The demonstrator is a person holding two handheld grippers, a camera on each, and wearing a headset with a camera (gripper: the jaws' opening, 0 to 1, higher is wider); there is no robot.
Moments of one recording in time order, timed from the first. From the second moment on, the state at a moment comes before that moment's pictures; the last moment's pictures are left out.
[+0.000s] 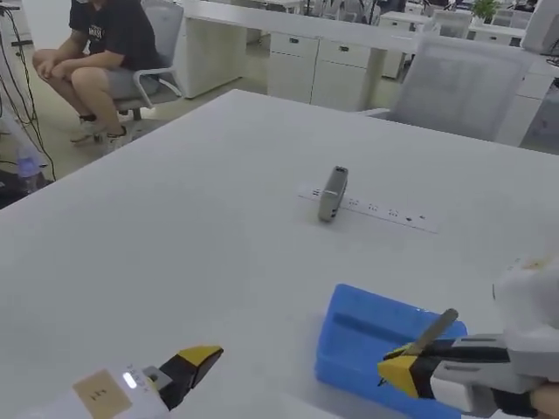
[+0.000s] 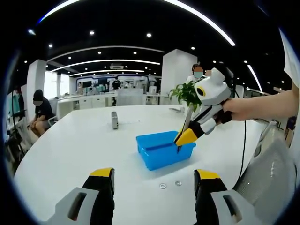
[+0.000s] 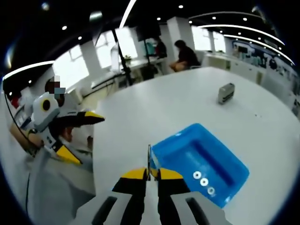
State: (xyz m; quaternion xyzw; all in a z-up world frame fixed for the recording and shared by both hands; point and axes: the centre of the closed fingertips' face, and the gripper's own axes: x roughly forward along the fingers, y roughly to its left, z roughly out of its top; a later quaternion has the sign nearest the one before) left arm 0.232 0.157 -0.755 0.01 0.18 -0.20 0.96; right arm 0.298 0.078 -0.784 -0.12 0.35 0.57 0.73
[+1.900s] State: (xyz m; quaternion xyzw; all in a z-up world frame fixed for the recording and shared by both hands) left arm 0.231 0.157 -0.760 0.01 0.19 -0.20 0.96; right arm 0.234 0.088 -0.855 -0.35 0.31 0.64 0.61
